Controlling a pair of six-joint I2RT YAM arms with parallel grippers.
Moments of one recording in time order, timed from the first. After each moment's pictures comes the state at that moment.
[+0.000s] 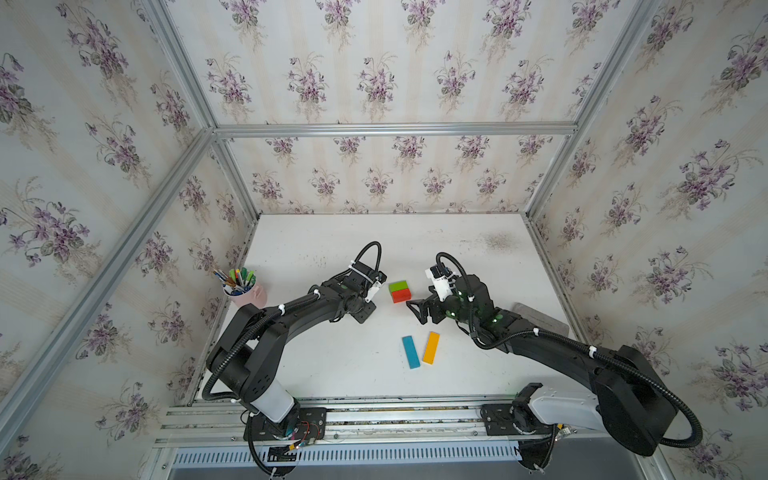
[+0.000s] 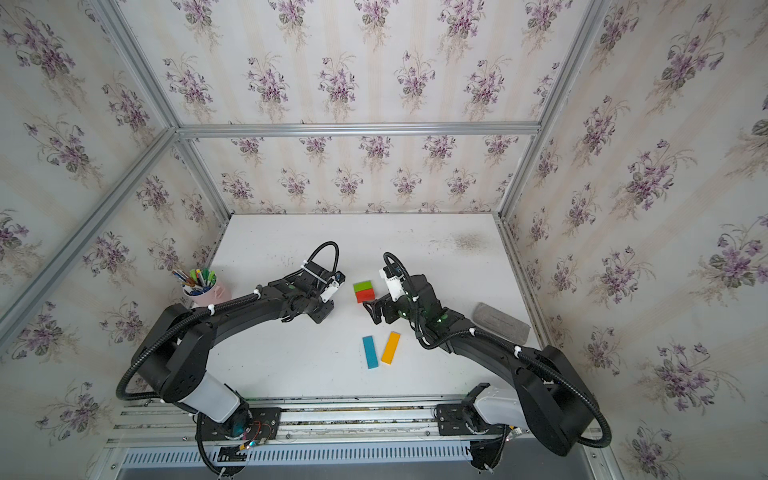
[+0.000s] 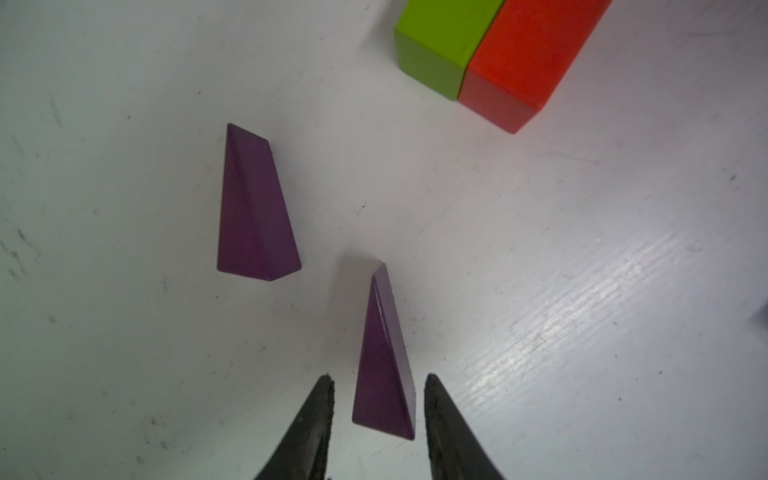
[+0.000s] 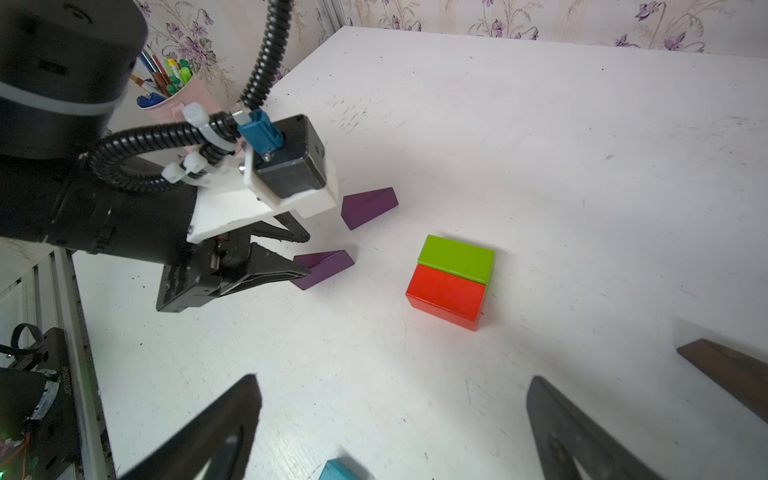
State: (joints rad) left arm -0.58 1.62 0.96 -0.49 -0.13 0.23; right arm 0.66 1.26 0.61 0.15 -0.21 0.19
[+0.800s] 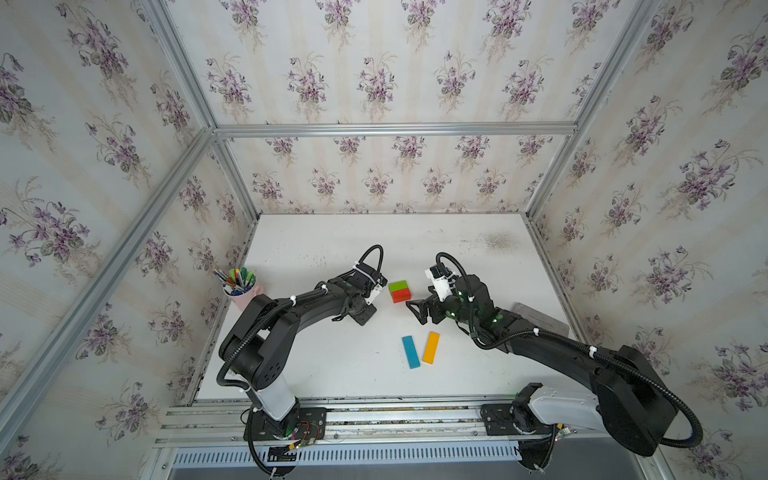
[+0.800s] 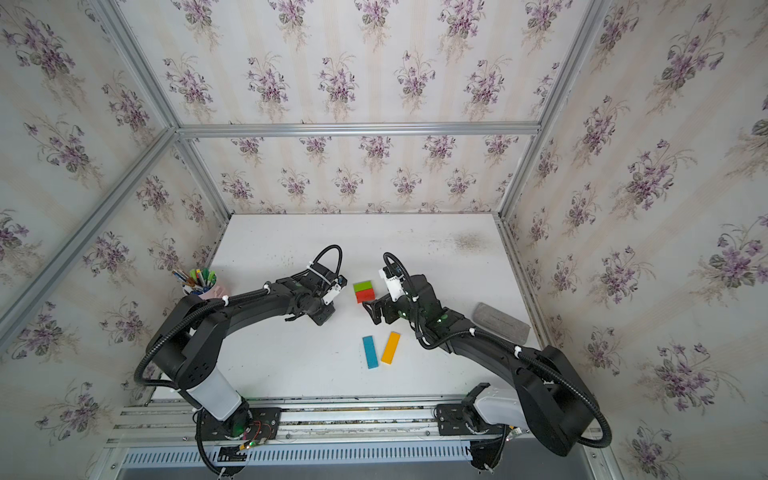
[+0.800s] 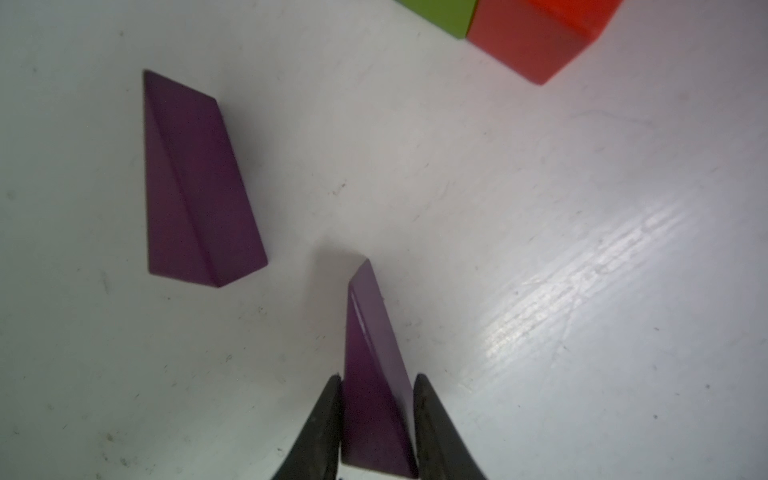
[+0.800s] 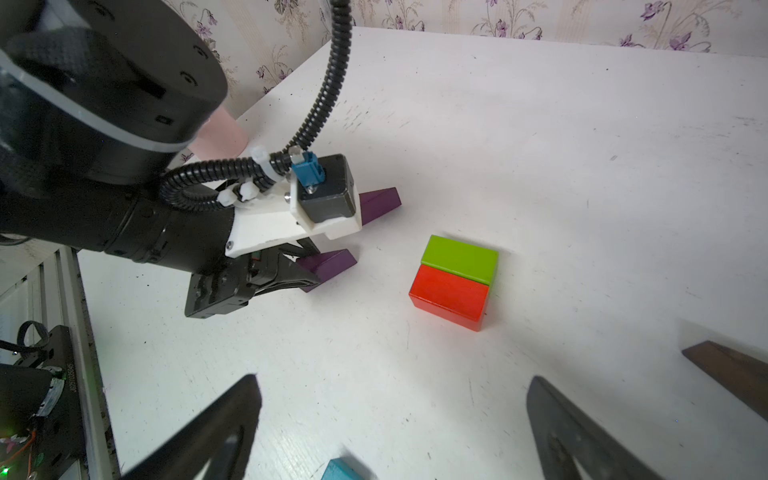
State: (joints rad) left arm -0.58 1.70 1.00 -0.53 -0.12 0.22; right arm 0.66 1.26 0.61 0.15 -0.22 0.19
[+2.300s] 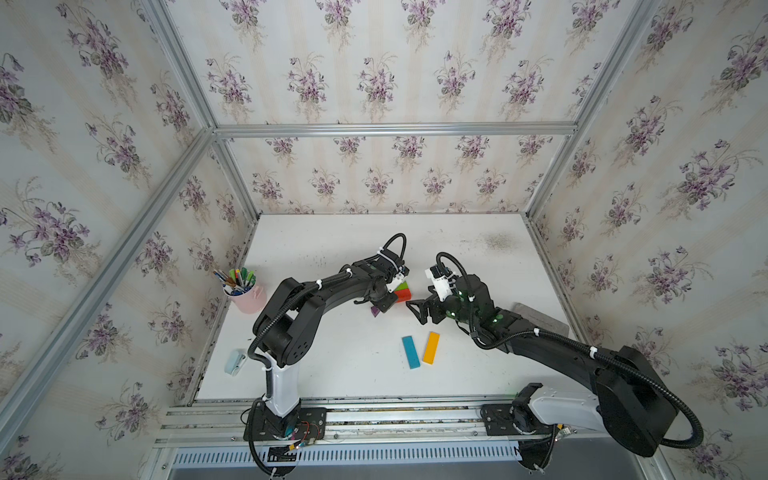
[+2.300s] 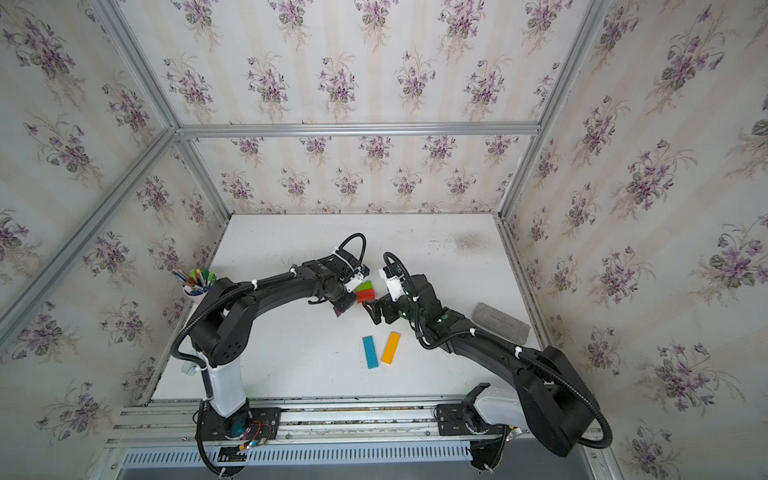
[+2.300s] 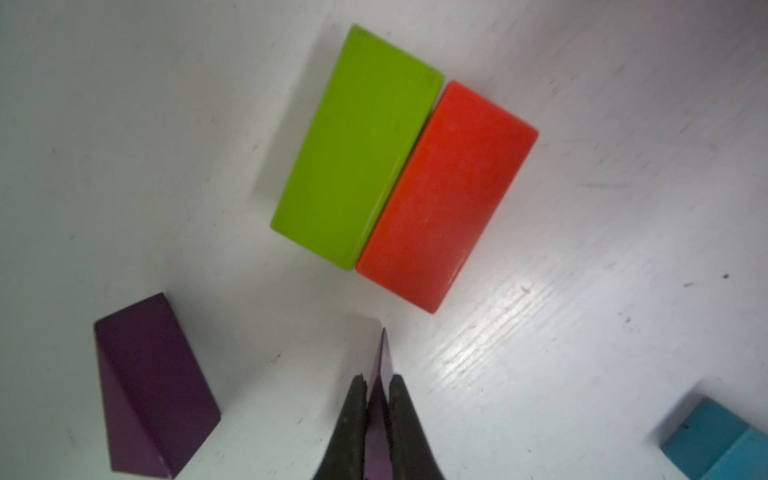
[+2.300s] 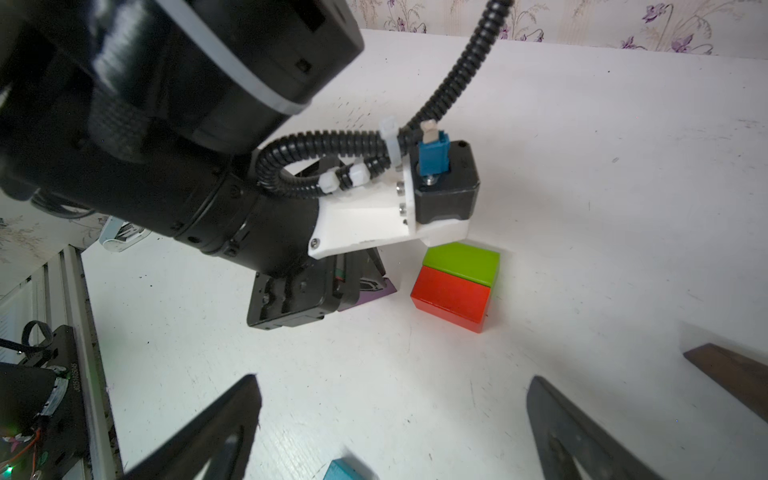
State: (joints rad) left arm -0.65 1.94 1.34 -0.65 -0.04 0.19; right arm 0.66 1.26 0.61 0.15 -0.22 0.19
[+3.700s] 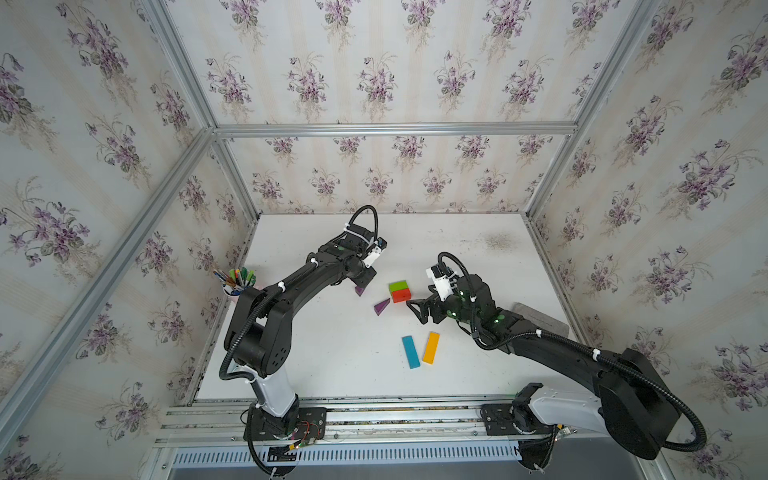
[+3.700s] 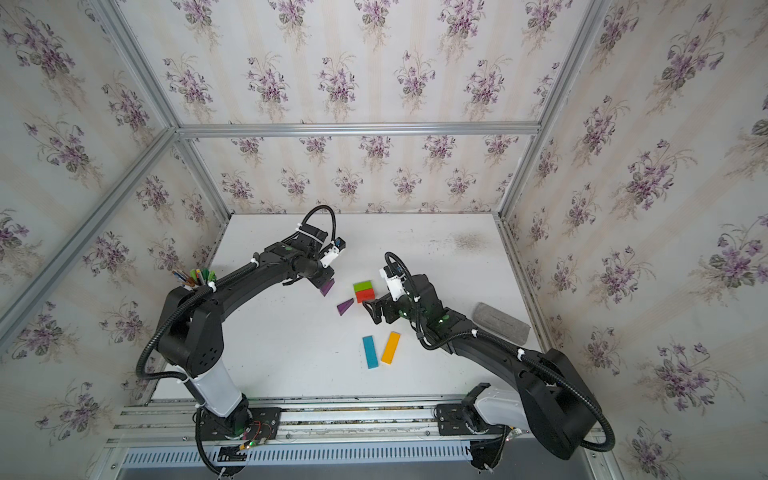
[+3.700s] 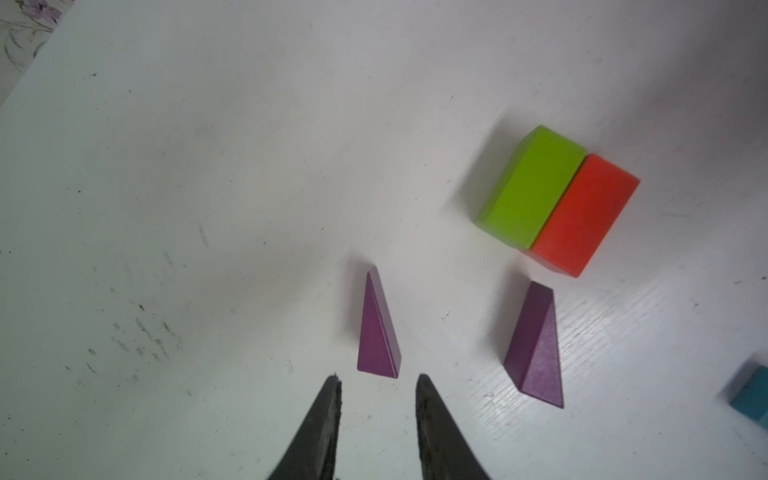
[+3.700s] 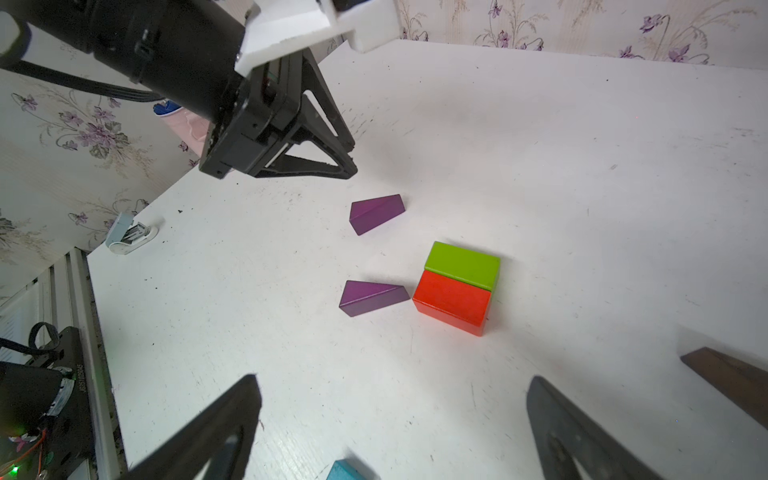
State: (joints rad) left arm -0.43 1.78 1.36 -0.68 -0.02 0.37; right arm 0.66 1.24 0.60 0.15 -0.23 0.19
